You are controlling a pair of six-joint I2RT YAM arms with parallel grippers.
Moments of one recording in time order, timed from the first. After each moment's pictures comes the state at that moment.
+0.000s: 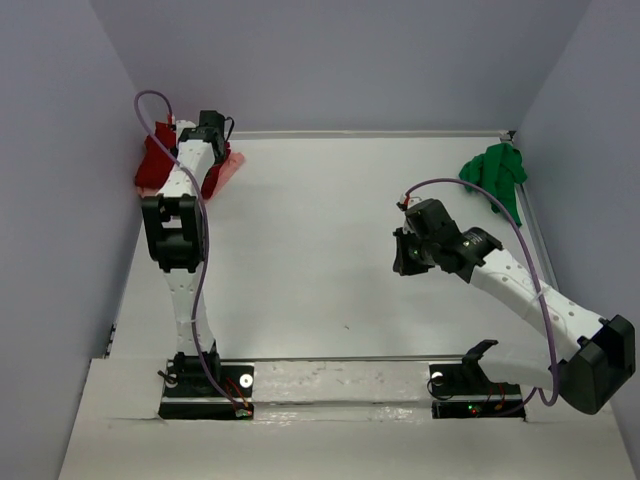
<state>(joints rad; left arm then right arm) -0.03 2.19 1.99 -0.94 -0.83 -0.45 0.62 1.17 0.99 -0.75 0.02 0.41</state>
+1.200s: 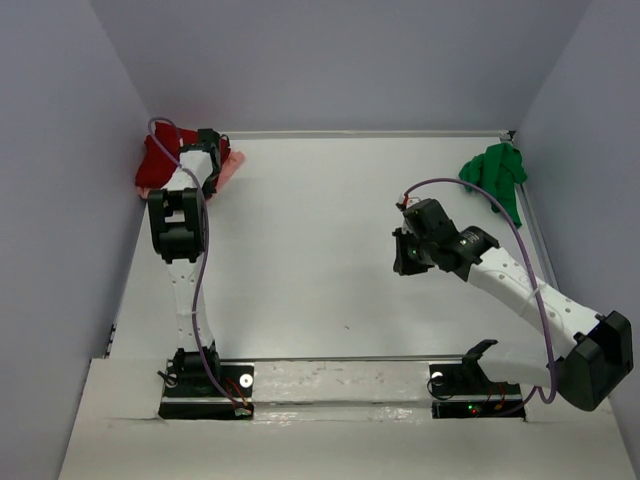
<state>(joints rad) 0.03 2.38 2.00 -0.87 -0.59 -0.34 0.62 1.19 0.99 -0.75 0.03 0.41</state>
